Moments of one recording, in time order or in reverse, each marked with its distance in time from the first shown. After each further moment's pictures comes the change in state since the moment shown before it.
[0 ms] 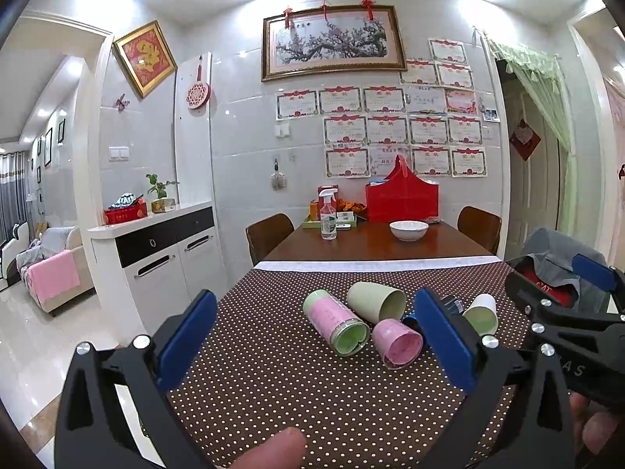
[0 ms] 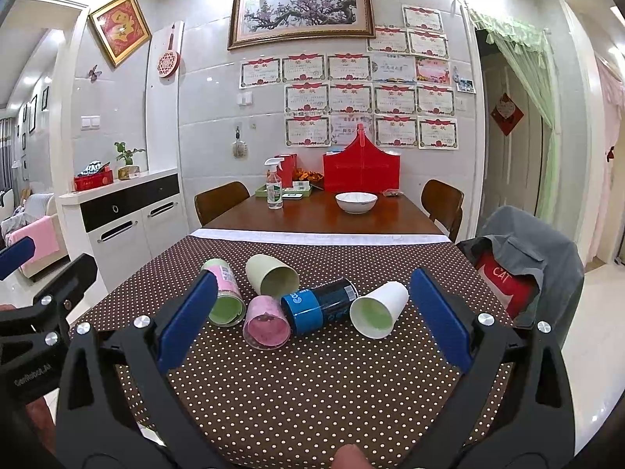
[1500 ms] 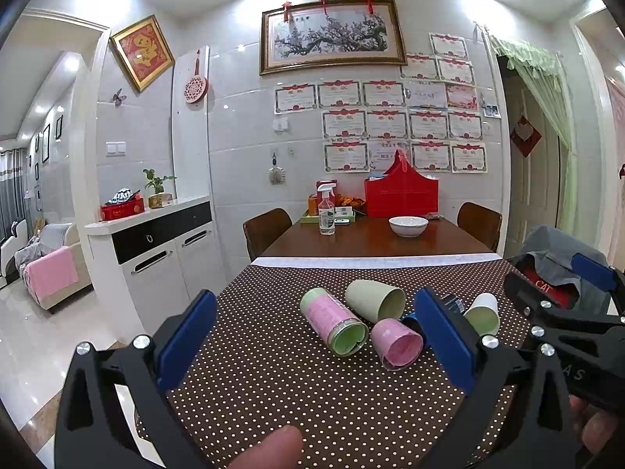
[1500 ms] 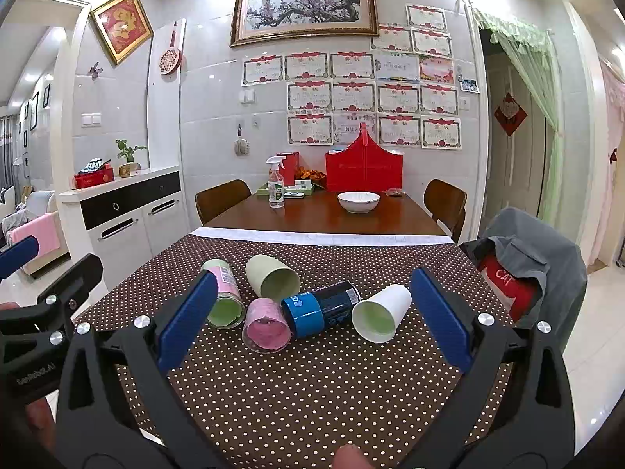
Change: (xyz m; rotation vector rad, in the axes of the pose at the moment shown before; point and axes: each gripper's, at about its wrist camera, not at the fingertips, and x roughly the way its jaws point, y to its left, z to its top) left arm 0.016 -0.003 0.003 -0.004 0.027 -0.002; right arm 0.010 0.003 0.011 -0.008 0.020 0.003
